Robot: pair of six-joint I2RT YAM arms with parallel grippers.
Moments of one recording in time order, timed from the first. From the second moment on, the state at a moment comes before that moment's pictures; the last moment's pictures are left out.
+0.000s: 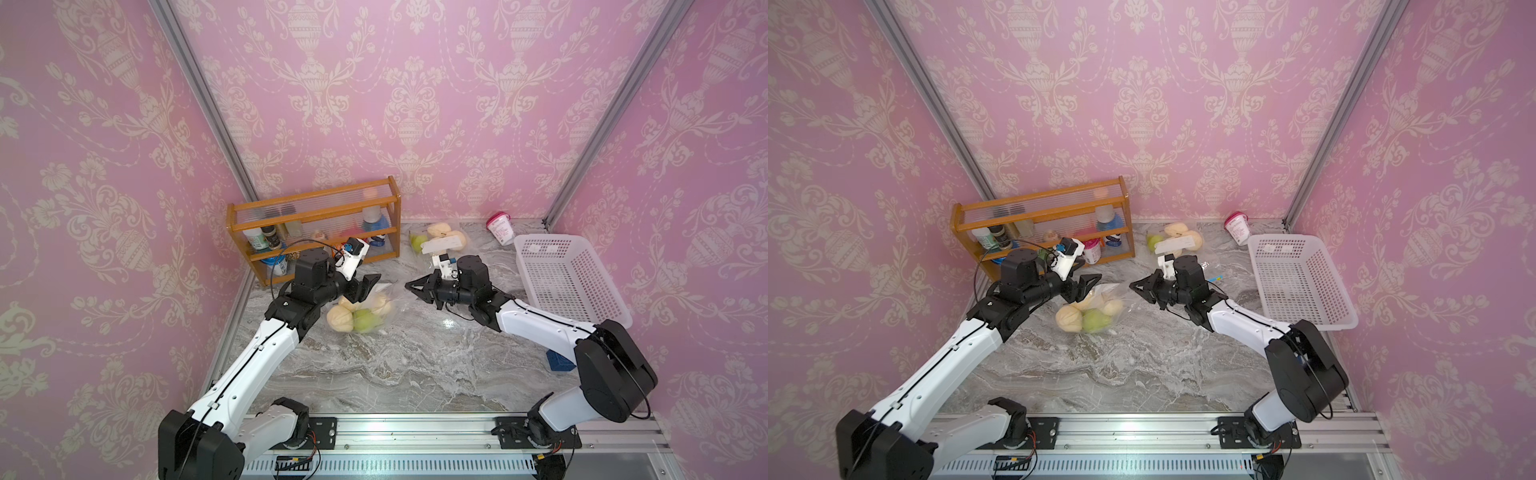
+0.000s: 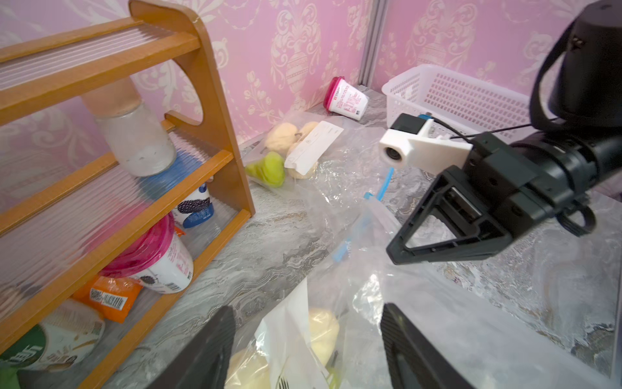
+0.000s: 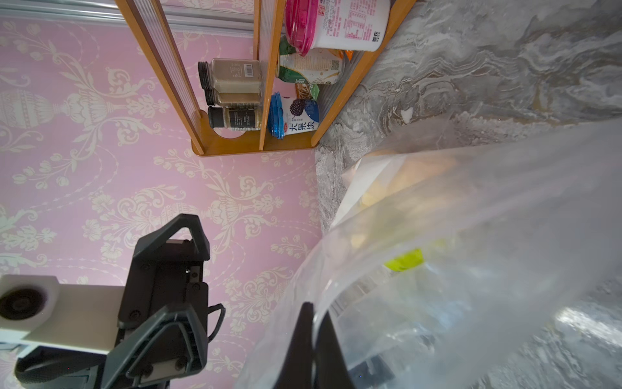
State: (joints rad) left arm -0.32 1.12 0.94 -0.25 0.33 0.10; right arm 0.55 1.51 0.88 0.25 -0.57 1.26
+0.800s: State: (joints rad) left arm -0.20 1.36 1.03 -0.48 0.36 -0.15; right arm 0.47 1.30 1.03 -0.49 -0.56 0.07
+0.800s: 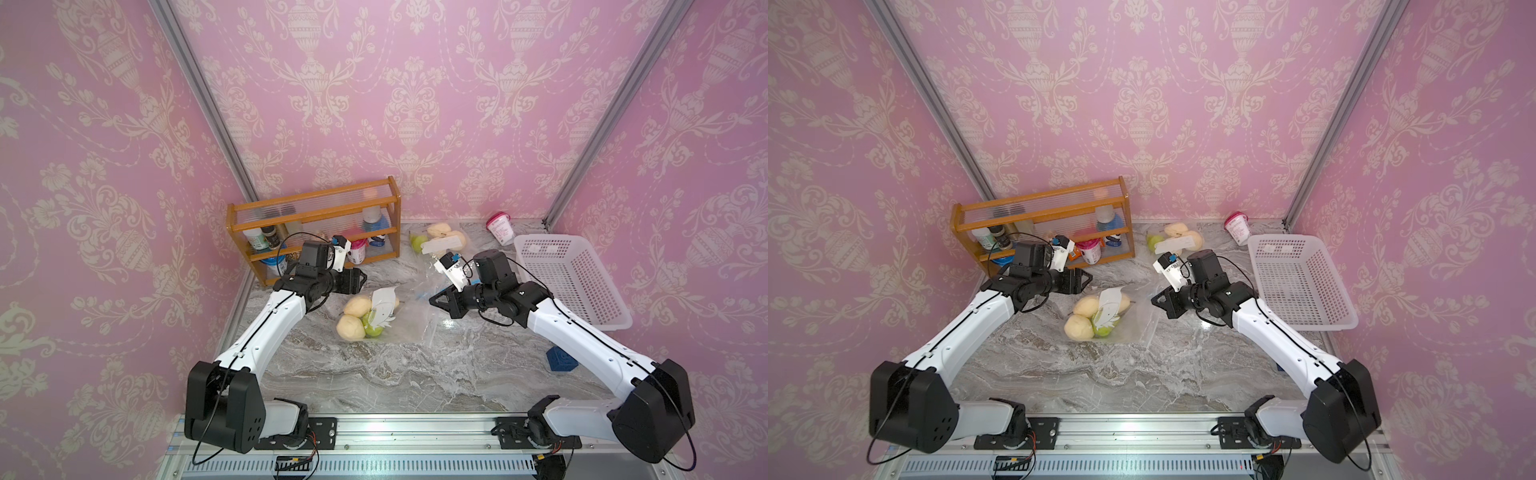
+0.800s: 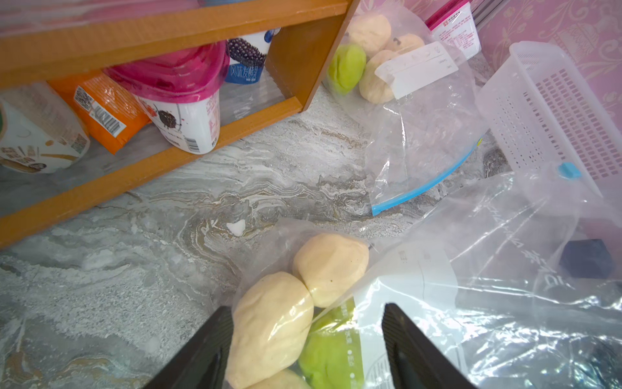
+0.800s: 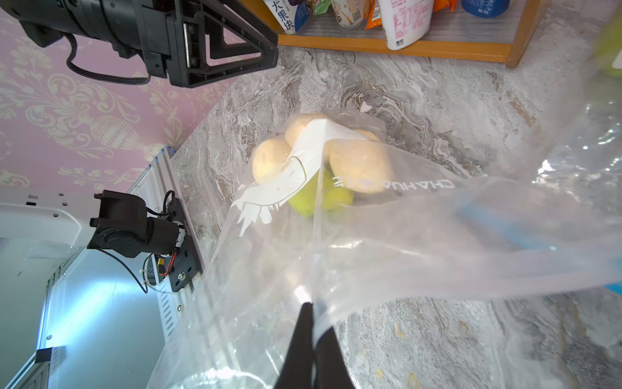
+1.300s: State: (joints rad) left arm -0.17 1.33 0.95 -0.64 0.43 -0.20; right arm 0.36 1.31 0.99 -0.47 -0.53 0.06
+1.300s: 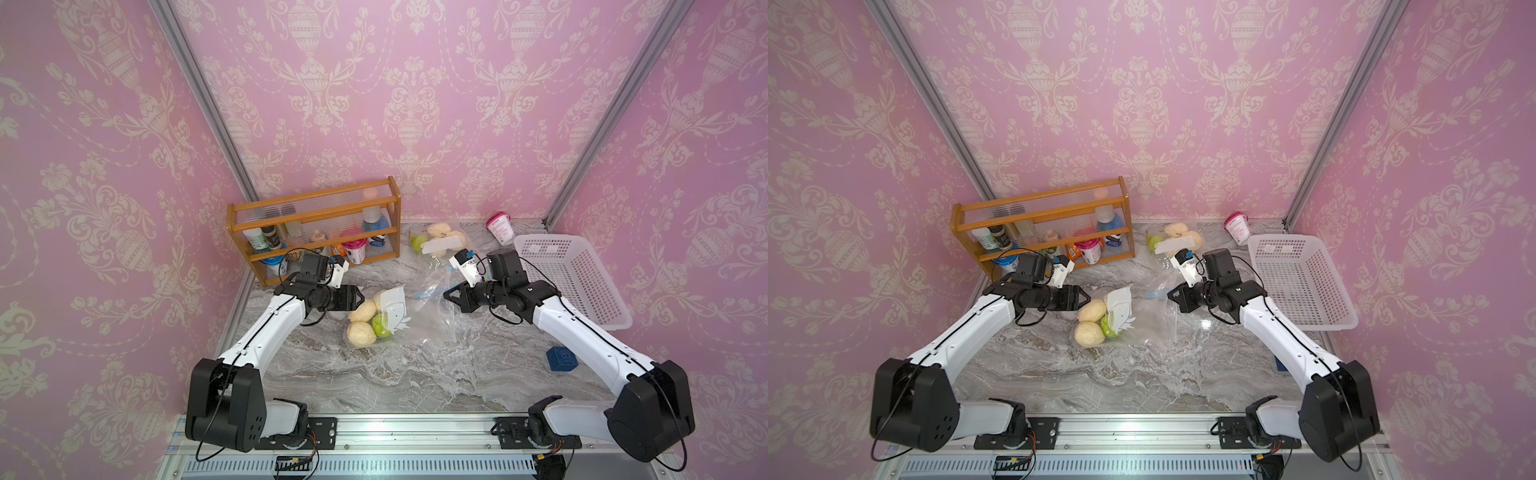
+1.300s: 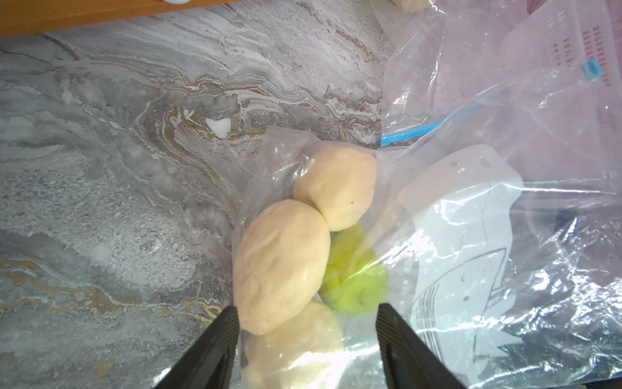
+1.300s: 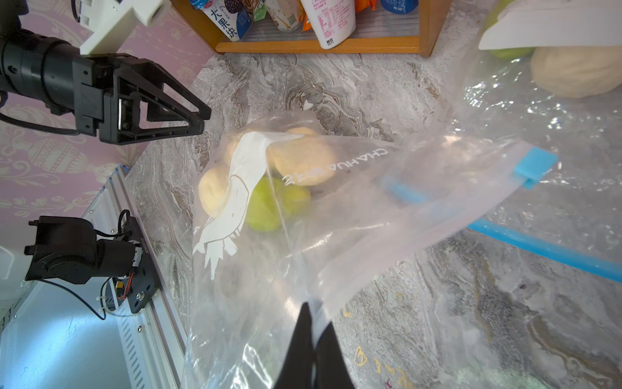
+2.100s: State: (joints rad) left arm -0.15 1.39 0.78 -0.55 0.48 -0.29; right arm 0.35 1.33 0.97 -0.32 -0.60 0.16
